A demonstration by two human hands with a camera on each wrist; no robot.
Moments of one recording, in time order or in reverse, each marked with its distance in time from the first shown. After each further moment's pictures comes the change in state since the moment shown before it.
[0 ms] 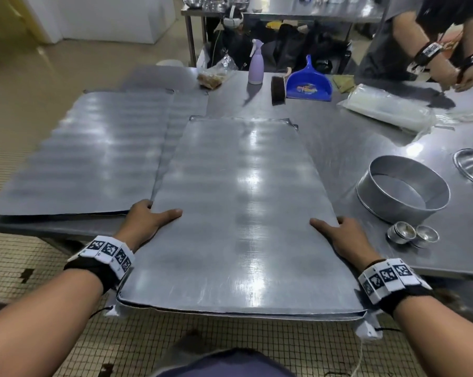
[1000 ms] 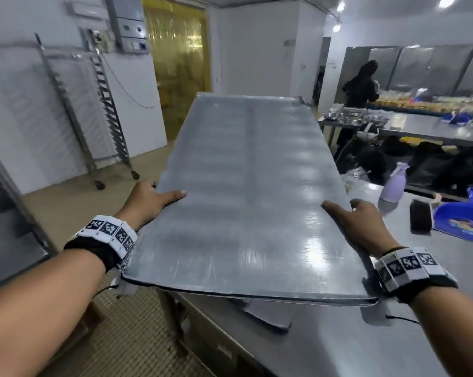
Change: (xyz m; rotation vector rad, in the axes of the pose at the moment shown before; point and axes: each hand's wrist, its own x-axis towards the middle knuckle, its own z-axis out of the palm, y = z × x) left_hand 0.040 0.045 -0.302 -0.194 0.580 0.141; right_hand 0.105 -0.379 0.146 0.054 -0.204 -0.603
